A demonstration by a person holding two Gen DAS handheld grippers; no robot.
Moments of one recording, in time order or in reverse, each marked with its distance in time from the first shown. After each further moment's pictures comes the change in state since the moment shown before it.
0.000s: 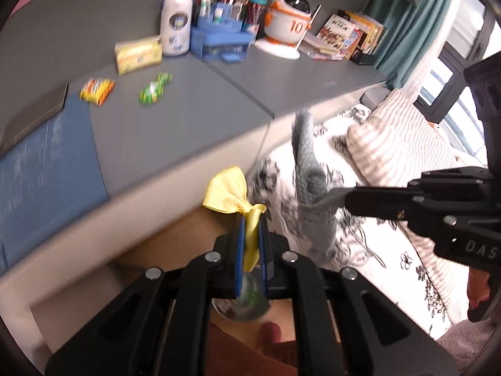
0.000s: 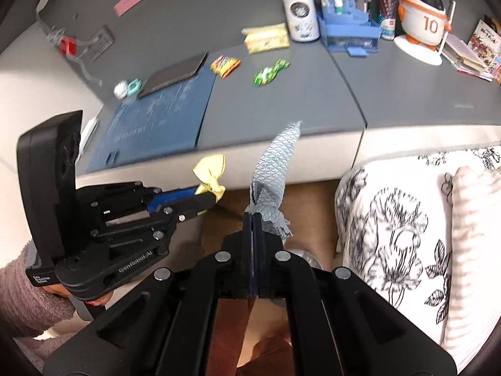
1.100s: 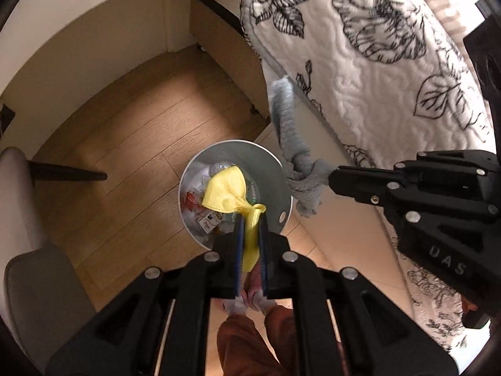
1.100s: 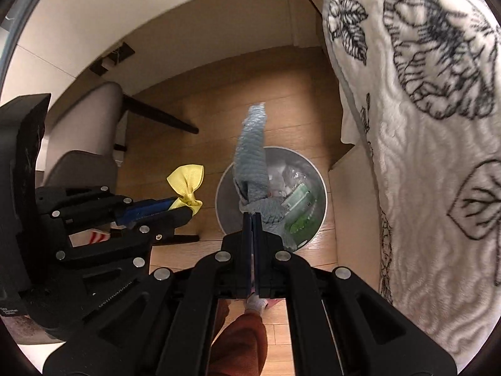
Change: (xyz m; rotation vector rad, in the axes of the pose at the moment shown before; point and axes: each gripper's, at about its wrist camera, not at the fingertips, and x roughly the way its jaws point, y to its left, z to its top) left arm 0.247 0.020 -0.195 -0.013 0.414 -0.030; right arm 0.256 -0.089 -0.182 0.136 0.318 -0.111
